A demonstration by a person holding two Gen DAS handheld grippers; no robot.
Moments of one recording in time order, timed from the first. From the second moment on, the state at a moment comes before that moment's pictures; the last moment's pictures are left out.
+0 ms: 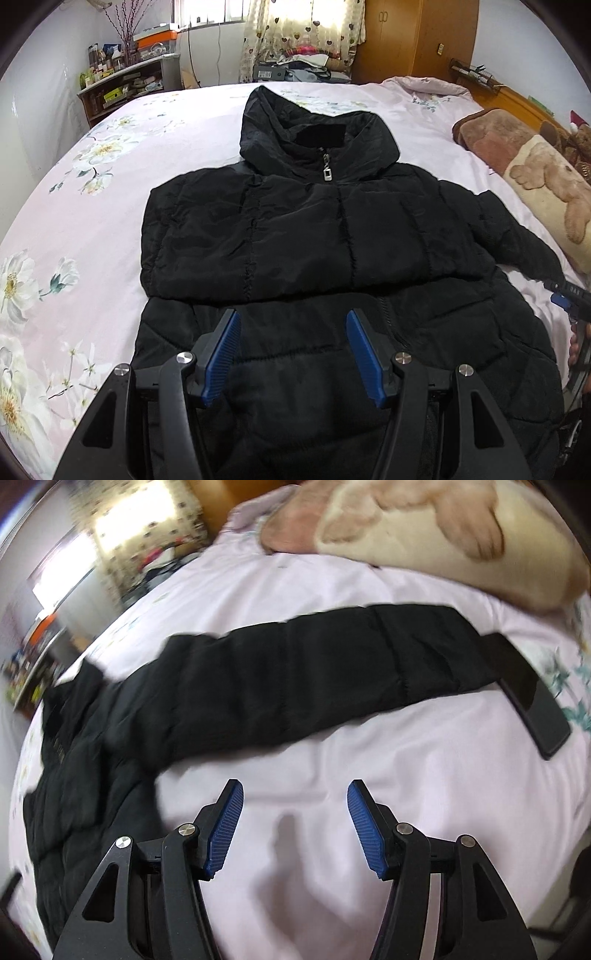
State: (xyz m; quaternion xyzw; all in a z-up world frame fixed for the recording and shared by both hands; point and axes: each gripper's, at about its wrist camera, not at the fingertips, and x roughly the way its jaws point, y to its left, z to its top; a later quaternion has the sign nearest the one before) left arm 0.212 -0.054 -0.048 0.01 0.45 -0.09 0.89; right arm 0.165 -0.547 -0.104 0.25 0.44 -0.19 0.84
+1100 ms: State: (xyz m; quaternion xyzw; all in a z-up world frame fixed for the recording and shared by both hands) left arm 0.192 0.013 -0.033 -0.04 0.43 -0.06 0.90; right arm 0.217 -0.467 0.062 0.25 0.29 -0.07 0.92
